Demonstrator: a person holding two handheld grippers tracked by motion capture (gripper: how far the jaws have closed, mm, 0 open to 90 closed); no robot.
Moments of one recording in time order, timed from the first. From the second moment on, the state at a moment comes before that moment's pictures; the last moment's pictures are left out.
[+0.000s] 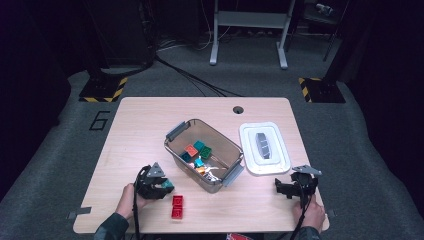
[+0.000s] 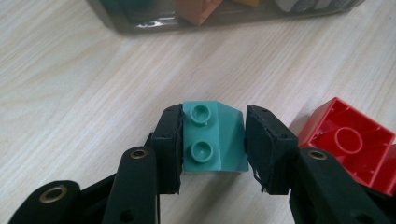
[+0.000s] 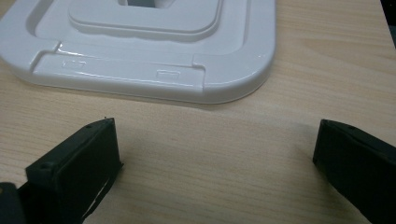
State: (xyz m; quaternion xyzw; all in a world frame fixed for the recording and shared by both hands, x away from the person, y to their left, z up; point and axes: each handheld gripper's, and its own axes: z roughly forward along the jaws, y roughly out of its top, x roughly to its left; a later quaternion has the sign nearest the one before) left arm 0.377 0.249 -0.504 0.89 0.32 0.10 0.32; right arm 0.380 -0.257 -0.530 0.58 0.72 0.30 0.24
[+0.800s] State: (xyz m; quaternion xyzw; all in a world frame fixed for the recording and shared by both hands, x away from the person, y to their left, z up) left arm 0.378 0.260 -0.483 0.86 0.34 0.12 0.35; right arm 0.380 -0.257 -0.530 0.58 0.72 0.30 0.24
